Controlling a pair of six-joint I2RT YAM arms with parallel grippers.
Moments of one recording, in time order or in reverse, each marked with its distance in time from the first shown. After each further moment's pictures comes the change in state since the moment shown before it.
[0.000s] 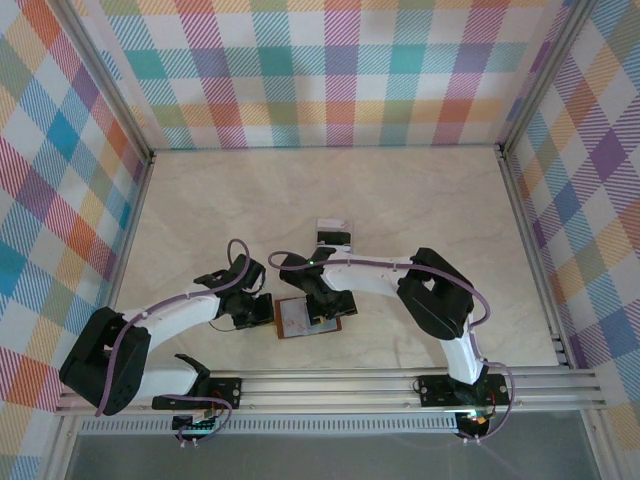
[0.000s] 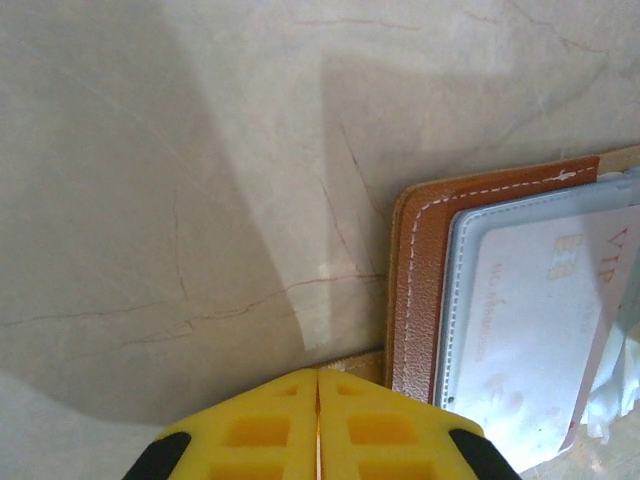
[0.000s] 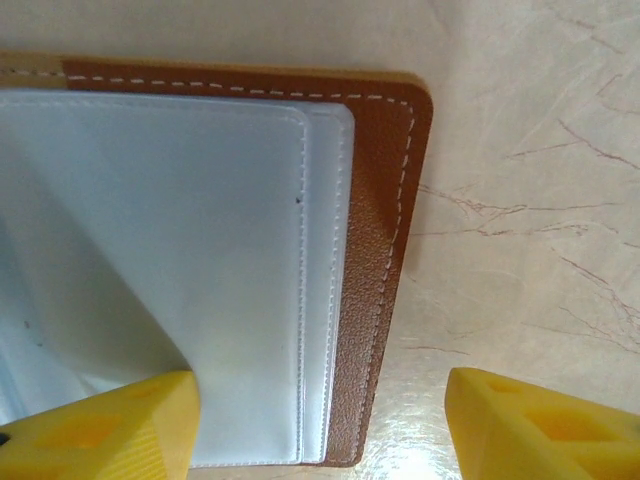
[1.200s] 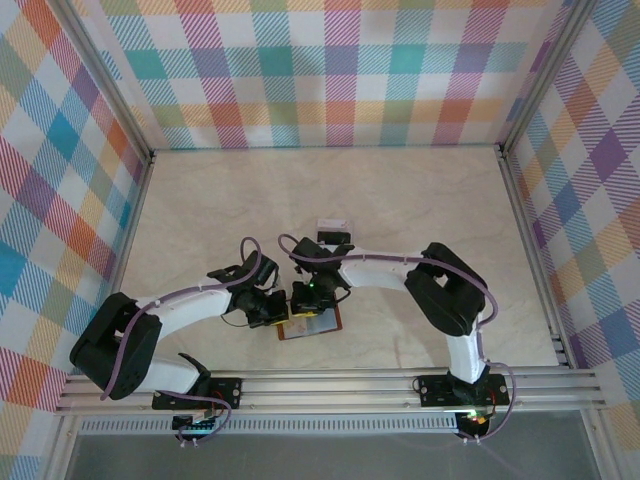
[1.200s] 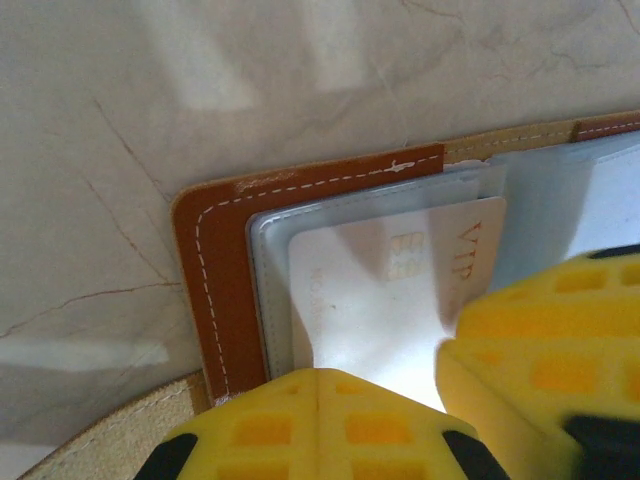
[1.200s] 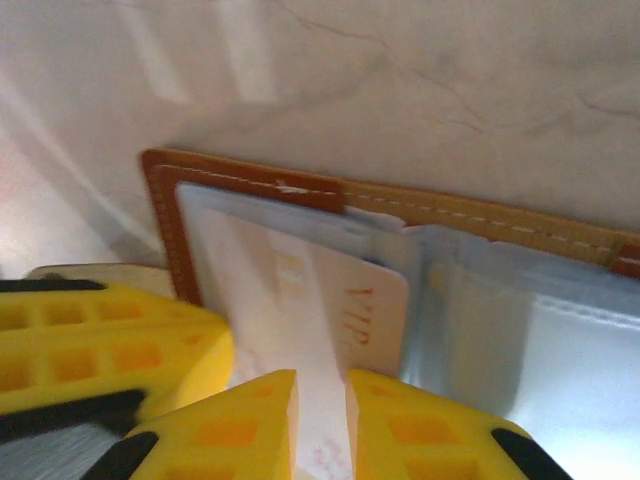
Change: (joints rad) left arm -0.084 0.090 0.063 0.057 0.085 -0.102; right arm -0.092 -0.045 -0.164 0.534 -0.475 0.012
